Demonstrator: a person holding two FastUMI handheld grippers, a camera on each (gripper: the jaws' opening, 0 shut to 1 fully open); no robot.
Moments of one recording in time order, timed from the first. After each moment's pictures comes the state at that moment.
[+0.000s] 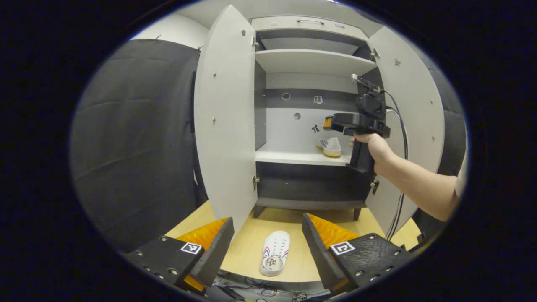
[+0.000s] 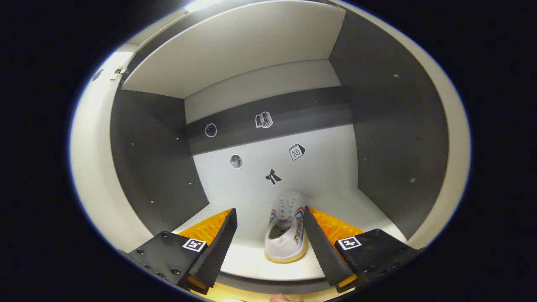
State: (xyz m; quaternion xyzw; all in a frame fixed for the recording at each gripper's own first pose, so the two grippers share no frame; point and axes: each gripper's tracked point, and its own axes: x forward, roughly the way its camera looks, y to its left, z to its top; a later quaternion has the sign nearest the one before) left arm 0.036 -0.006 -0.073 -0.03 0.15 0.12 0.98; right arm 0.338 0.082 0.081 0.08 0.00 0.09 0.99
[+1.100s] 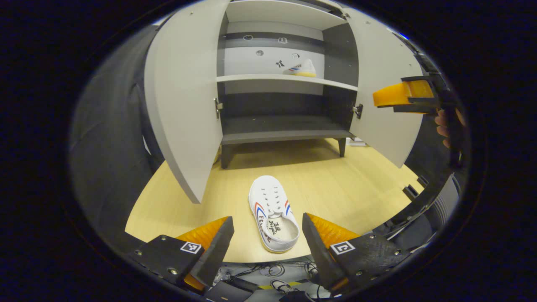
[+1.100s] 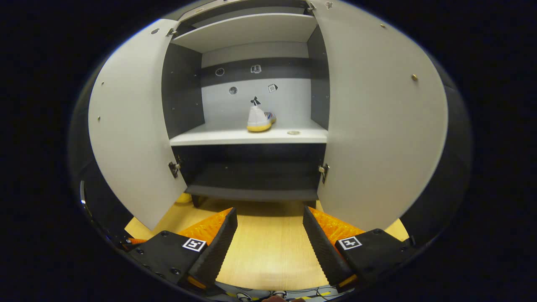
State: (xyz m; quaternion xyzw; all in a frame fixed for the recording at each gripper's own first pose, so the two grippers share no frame) left arm 0.047 0.004 -0.294 0.01 0.30 -0.07 0.95; right arm 0.087 0.023 -0.108 -0.01 0.17 -0.02 0.99
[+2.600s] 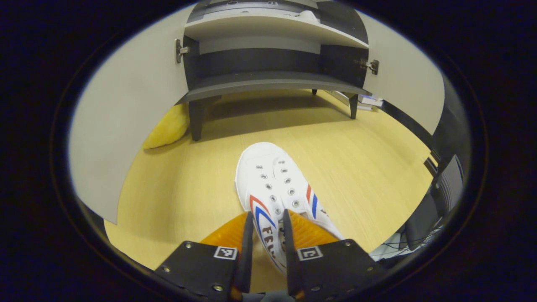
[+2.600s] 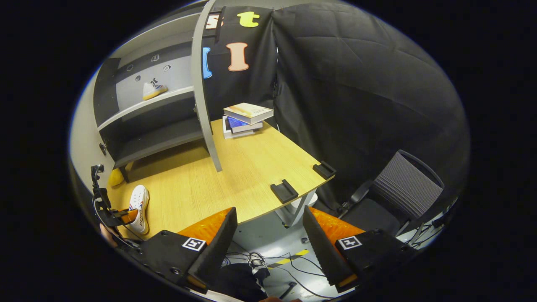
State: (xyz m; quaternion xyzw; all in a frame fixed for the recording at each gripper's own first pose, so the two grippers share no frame) left arm 0.110 0.003 -0.411 0.02 0.40 -0.11 0.91; right arm -0.122 -0.115 -0.194 0.09 0.25 -0.29 0.92
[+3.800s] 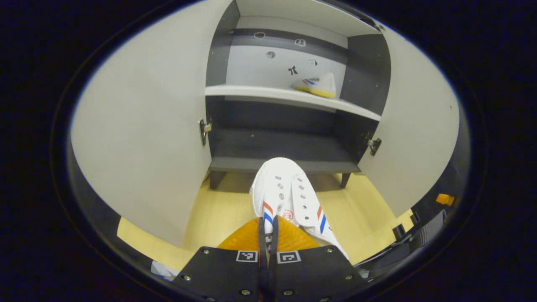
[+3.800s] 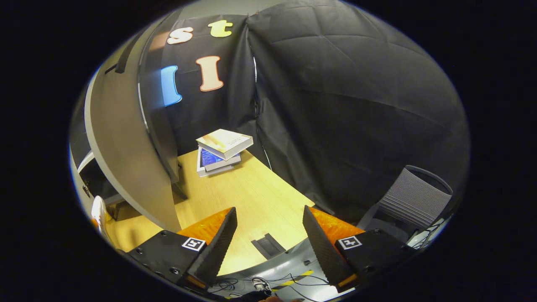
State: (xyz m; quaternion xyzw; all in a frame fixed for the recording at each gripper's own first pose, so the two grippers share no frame) left arm 0.143 -0.004 -0.217 -0.07 0.28 -0.04 0.96; right arm -0.023 -0.254 -0.163 0.12 0.19 -0.32 0.92
